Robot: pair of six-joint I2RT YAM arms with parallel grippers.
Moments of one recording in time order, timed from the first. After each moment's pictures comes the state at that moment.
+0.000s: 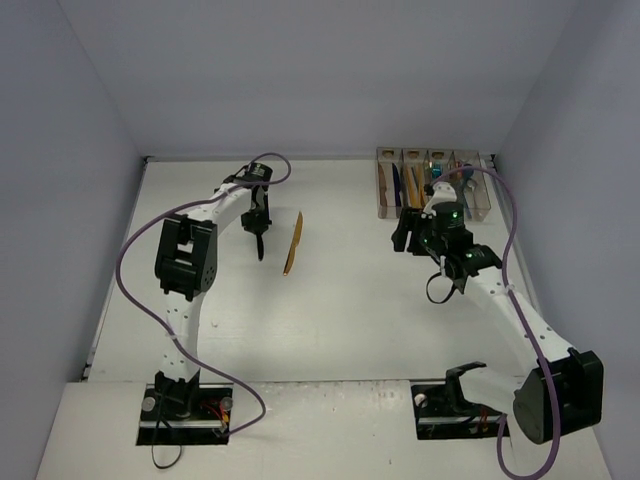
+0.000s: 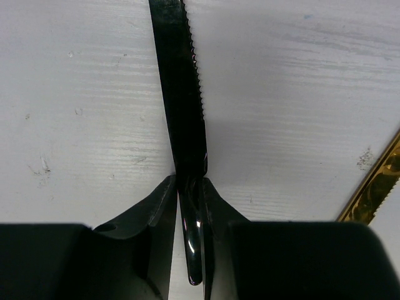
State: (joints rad) left arm -0.30 2.21 1.77 -0.74 -0.13 -0.38; right arm 0.28 1.15 0.84 -0.29 0.00 0.29
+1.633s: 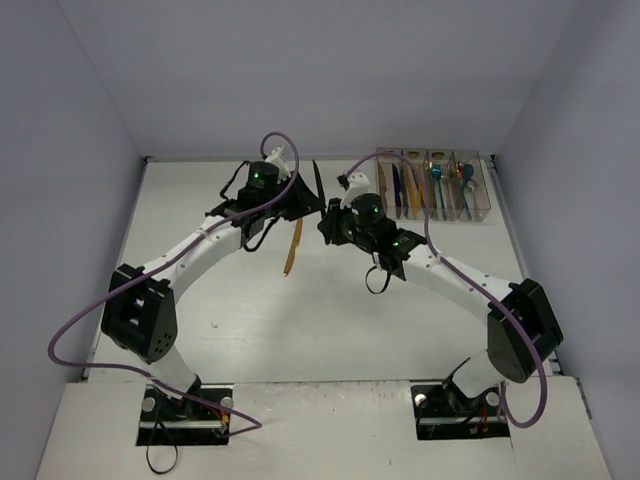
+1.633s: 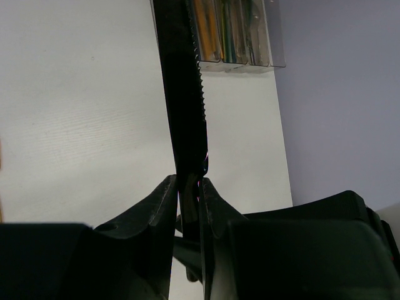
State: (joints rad) left arm -0.50 1.65 1.34 -0.13 0.28 -0.80; right arm 0.67 1.51 1.04 0.06 0.01 0.39
